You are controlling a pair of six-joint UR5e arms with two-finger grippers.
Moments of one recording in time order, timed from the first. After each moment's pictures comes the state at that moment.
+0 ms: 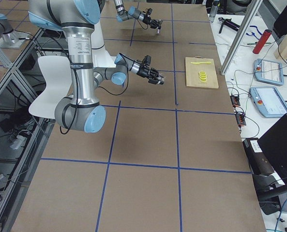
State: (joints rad) left arm -0.34 -1.41 -1.46 -3.15 -0.76 -0.98; right arm 0.27 -1.45 1.98 -1.23 0.63 1.30
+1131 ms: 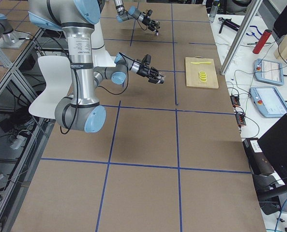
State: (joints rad) left arm -0.34 -1.41 -1.47 -3.15 -0.84 -0.99; right arm 0.27 -1.45 1.98 -1.23 0.63 1.30
